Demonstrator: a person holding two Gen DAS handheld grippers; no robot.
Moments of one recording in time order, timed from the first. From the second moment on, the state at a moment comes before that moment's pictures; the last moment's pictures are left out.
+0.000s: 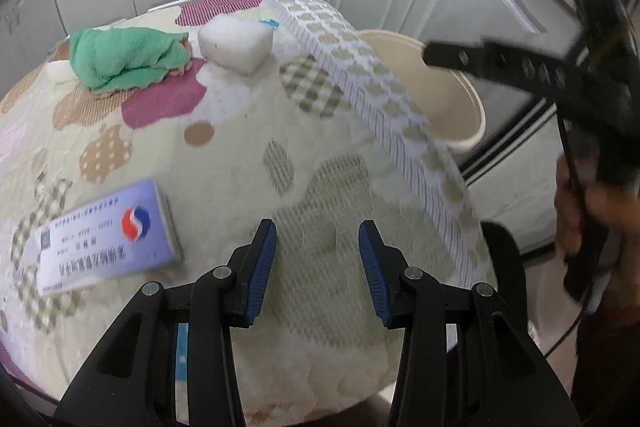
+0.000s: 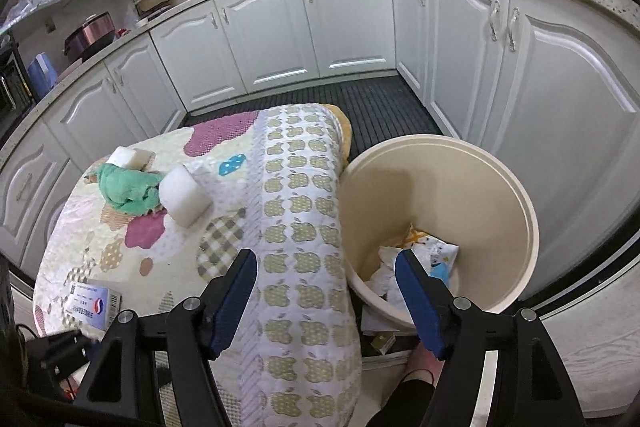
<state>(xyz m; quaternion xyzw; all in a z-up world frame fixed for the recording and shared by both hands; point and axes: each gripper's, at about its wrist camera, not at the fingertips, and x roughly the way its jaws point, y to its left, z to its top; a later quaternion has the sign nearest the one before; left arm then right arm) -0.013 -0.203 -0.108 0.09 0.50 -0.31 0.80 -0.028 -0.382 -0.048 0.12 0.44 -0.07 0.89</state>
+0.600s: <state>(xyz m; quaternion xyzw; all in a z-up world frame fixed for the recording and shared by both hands) 0.120 -0.106 -0.103 -0.01 0.48 -0.20 0.85 -0.014 -0.350 -0.042 0.10 0.44 -0.05 0.89</state>
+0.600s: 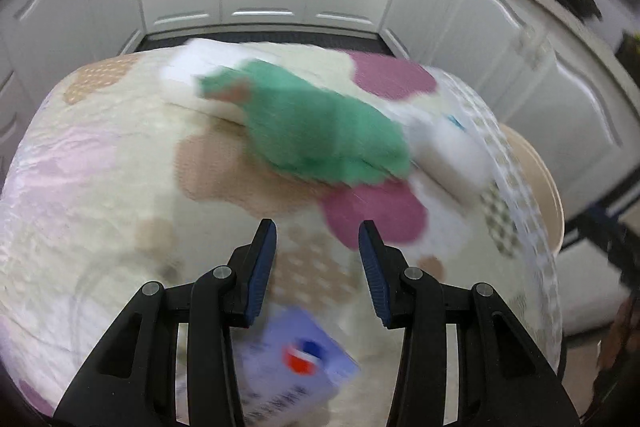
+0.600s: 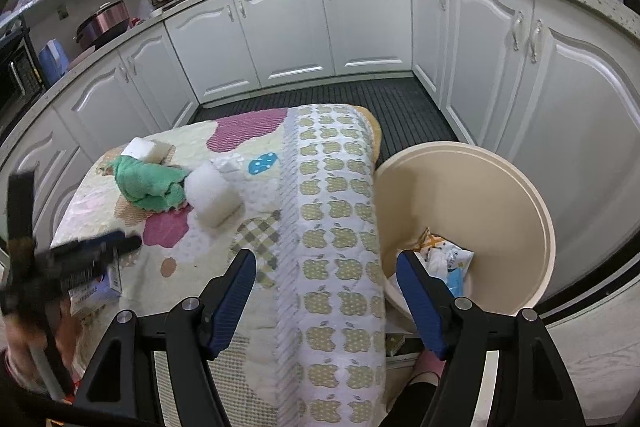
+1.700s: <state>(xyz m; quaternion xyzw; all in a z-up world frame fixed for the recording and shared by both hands) 0.090 -0.080 -0.123 0.16 0.50 -0.28 0.80 0.100 -0.266 -0.084 0.02 0.50 0.06 0.86</state>
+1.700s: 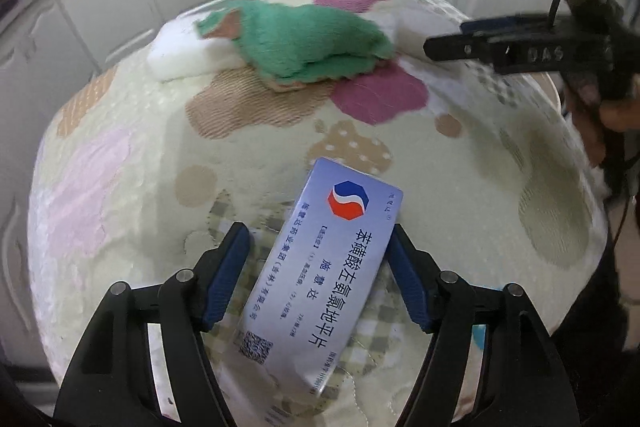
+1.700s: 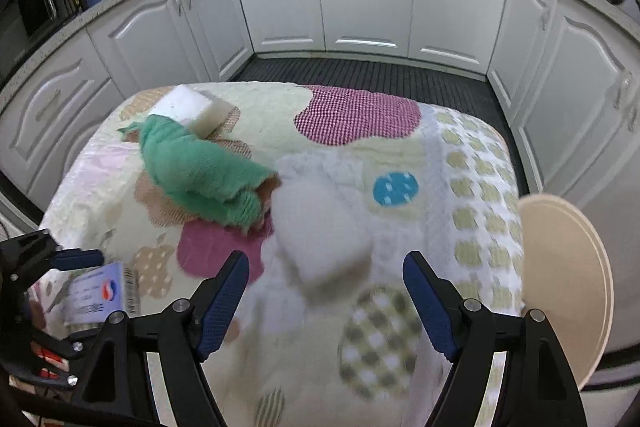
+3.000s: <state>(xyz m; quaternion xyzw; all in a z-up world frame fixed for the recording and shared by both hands) 0.064 -0.272 -0.053 0.12 0.43 -0.35 0.82 -0.030 -0.422 -0.052 0.12 0.44 -0.07 0.88</state>
